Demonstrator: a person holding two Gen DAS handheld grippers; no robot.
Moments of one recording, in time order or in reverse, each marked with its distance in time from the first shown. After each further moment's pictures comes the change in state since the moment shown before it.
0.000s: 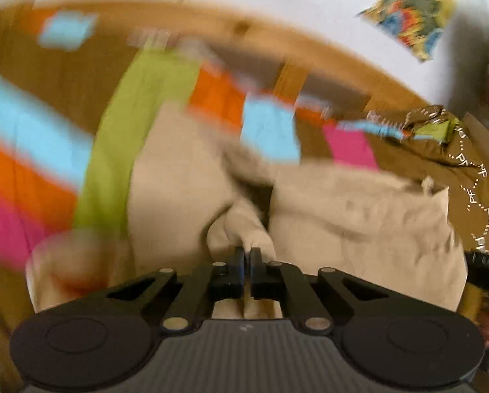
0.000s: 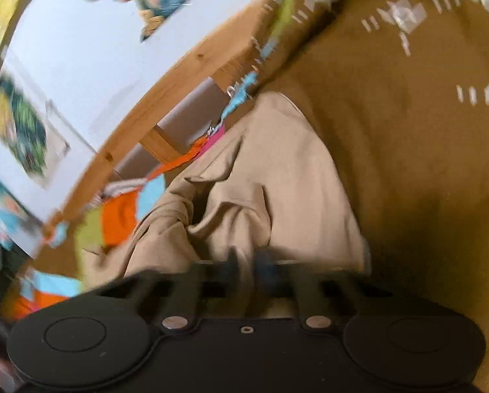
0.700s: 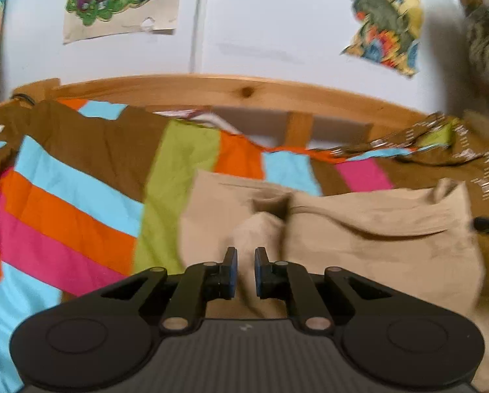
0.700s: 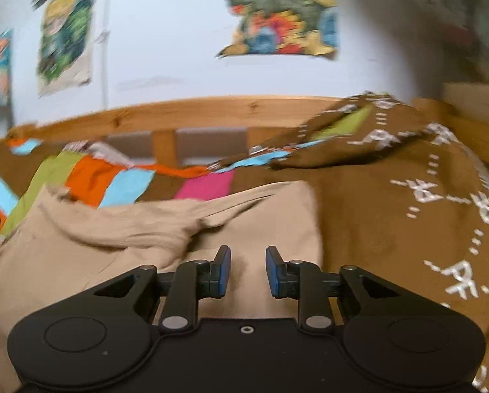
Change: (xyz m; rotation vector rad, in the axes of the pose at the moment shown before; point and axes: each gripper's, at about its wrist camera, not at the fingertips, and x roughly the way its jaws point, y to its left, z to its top) left arm -0.044 0.000 -0.036 0.127 -0.196 0.080; right arm -0.019 0.054 -0.018 -0.567 -0.184 -0.190
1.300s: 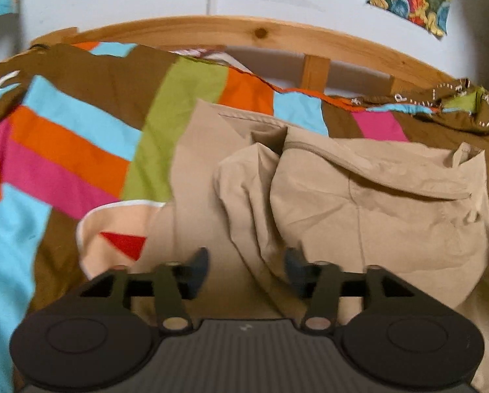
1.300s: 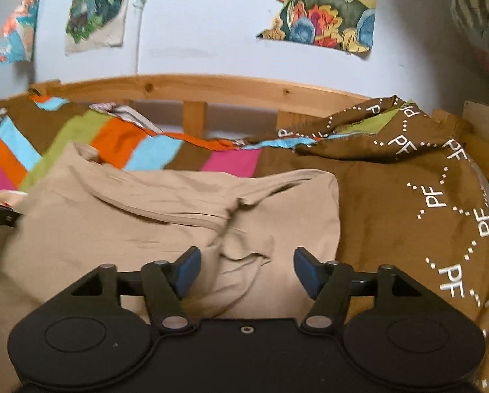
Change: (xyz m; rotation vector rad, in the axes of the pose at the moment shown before) left arm 0.008 -0.035 -0.019 -0.082 0.186 0.141; right arm -0.038 0.034 0.006 -0.096 0.083 0.011
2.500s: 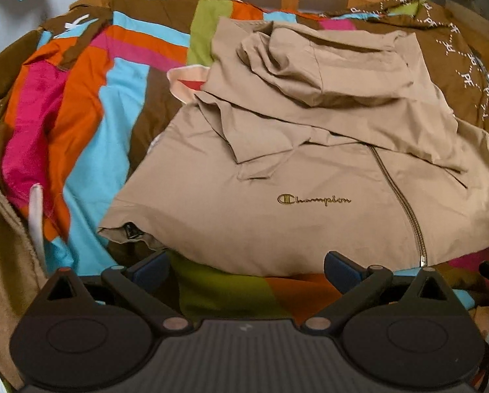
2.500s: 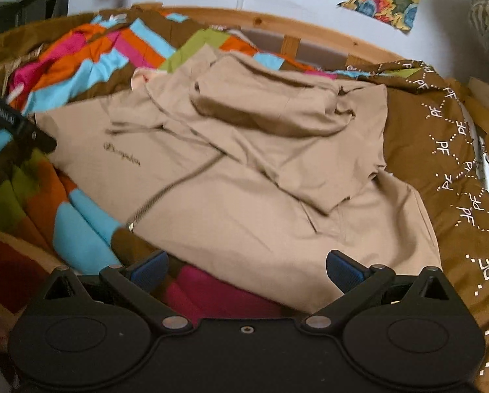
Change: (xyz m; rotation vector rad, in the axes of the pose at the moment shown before) left arm -0.180 0.048 -0.145 0.146 0.235 0.026; right arm -0.214 0.135 -0.149 -0.151 0.217 0.055
